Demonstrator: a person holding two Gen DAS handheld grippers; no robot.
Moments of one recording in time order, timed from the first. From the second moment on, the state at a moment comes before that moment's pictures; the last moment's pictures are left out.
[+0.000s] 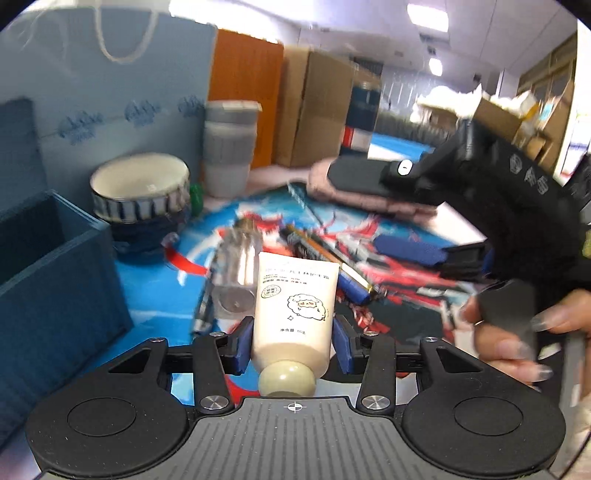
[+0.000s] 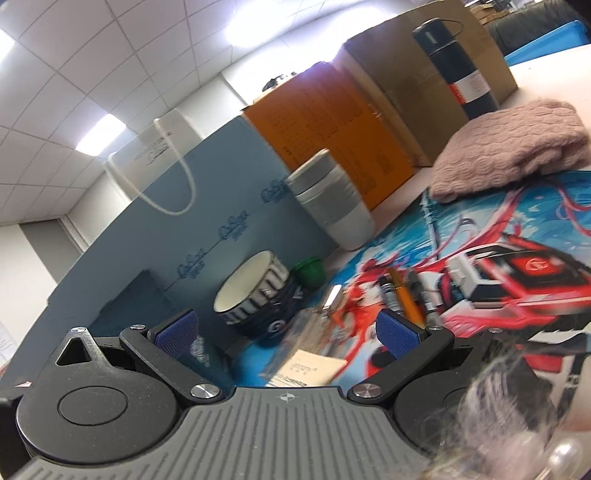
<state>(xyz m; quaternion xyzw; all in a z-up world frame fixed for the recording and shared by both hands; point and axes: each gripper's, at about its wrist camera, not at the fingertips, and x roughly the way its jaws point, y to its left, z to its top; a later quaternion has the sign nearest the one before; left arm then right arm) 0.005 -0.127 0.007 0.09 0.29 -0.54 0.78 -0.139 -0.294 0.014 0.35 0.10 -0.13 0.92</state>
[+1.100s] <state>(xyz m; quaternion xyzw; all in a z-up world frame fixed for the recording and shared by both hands) 0.140 0.007 0.025 -0.01 0.29 -0.47 0.83 0.004 -0.161 0.060 0.37 0.13 -0.01 0.92</state>
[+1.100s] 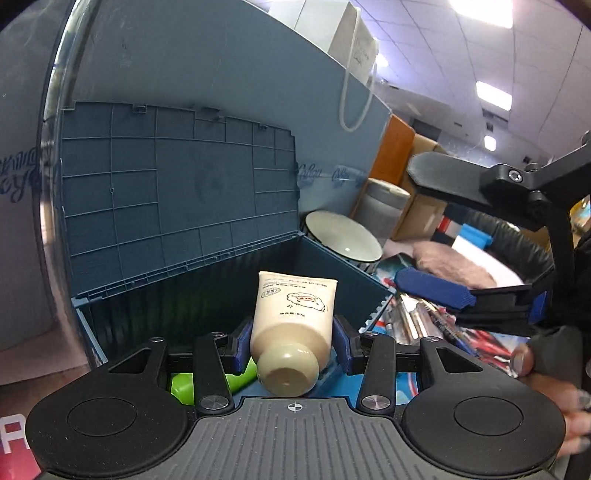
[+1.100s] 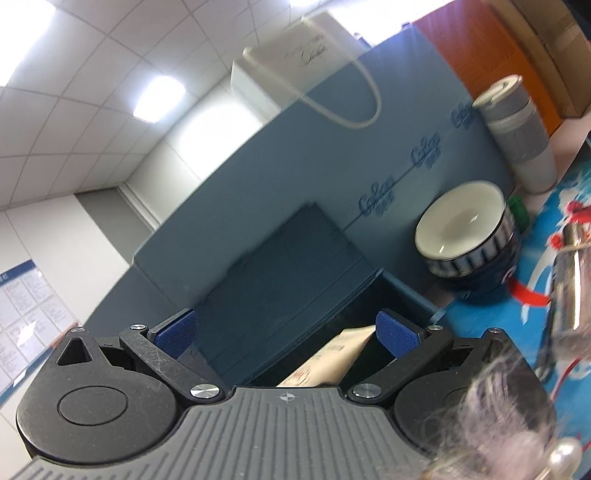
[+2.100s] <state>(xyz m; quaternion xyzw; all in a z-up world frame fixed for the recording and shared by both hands) 0.122 0.011 0.041 0.02 0.23 -0.41 0.88 -0.005 -0.166 0.050 0.38 0.14 -0.05 0.91</state>
